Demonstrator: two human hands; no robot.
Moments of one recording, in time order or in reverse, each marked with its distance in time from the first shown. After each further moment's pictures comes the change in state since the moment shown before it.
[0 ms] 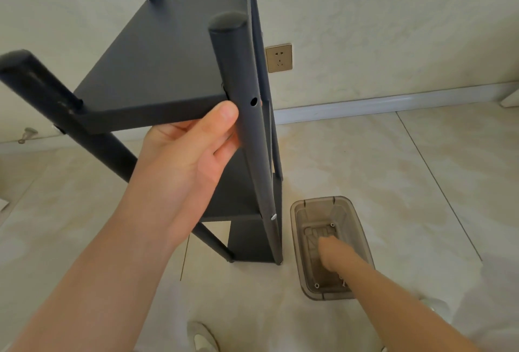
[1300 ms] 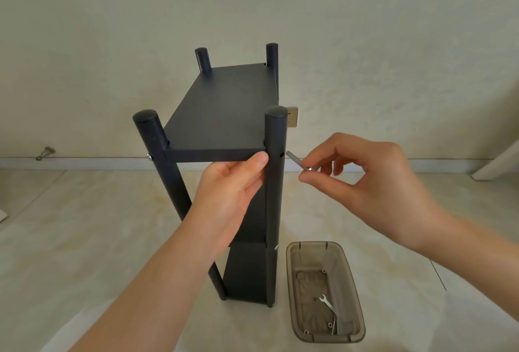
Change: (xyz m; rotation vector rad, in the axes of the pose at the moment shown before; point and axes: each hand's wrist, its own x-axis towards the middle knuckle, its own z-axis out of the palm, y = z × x) left_hand -0.013 0.007 0.007 -0.010 0.078 -0.065; right_hand -0.288 -0.044 -0.254 0.513 1.043 -0.876
